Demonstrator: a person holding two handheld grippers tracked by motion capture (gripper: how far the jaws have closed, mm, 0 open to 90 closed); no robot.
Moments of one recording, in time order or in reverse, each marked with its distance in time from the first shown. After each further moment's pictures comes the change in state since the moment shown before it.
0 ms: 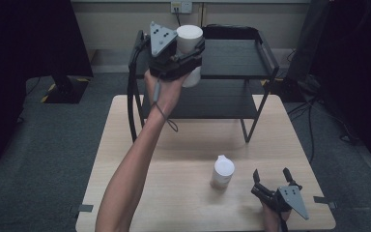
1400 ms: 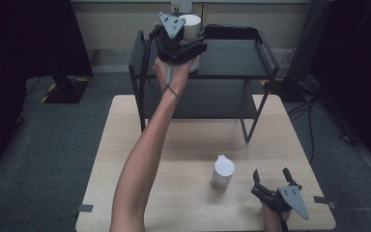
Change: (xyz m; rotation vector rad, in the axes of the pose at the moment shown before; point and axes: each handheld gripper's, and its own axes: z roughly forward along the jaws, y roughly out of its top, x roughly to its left) left arm -0.010 -0.017 0.050 -0.021 0.172 -0.005; right arm -0.001 0.000 0.000 0.000 0.005 0.002
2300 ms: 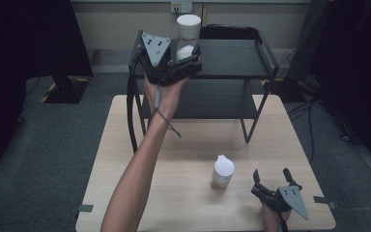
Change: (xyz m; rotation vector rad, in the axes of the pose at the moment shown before) left arm -0.003 -0.015 -0.073 -0.054 -0.012 -0.063; right arm 0.002 0.000 0.000 0.000 -0.009 -0.002
